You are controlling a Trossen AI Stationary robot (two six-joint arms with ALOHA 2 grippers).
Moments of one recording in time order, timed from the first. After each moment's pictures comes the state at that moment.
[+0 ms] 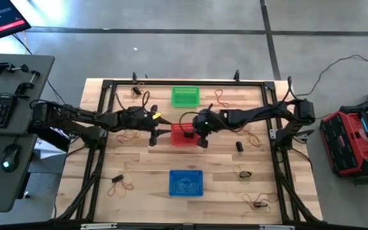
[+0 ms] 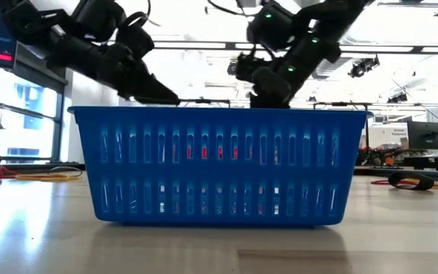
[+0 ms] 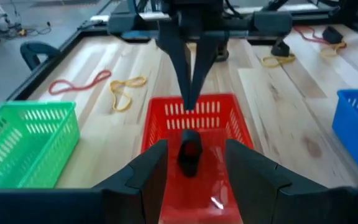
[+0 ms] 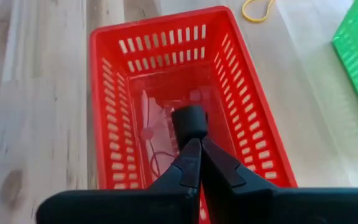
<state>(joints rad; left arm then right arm) 0.16 1.26 0.44 0.45 0.08 0.12 -0.10 1.72 1.03 -0.18 0.01 0.05</state>
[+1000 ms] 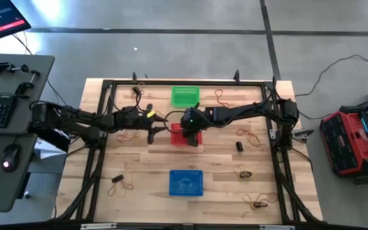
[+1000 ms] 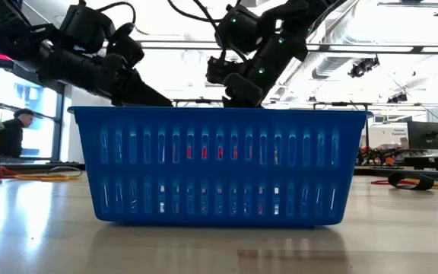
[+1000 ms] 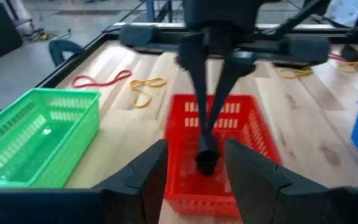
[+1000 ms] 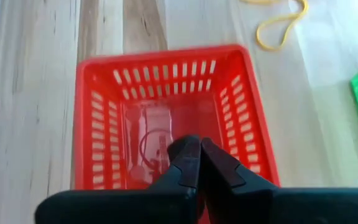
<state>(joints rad) 0.23 1.26 0.32 0.63 0.08 0.07 -0.10 1.90 1.29 -0.34 -0.01 -0.05</state>
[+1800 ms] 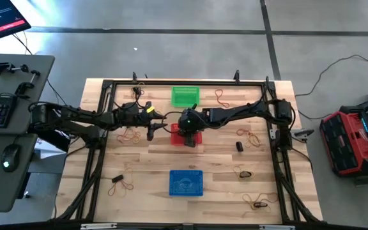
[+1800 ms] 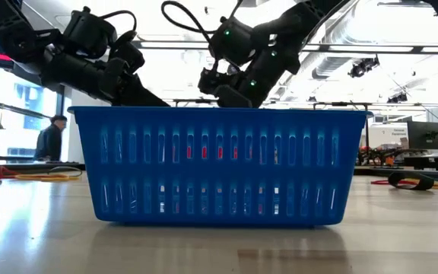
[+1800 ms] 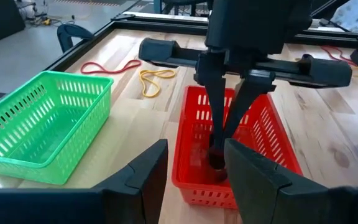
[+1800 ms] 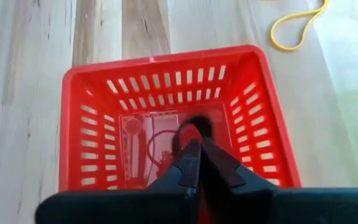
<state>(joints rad) 0.29 1.26 0.32 0.60 0.14 0.04 -0.12 1.97 1.30 -0.25 -0.05 -0.03</state>
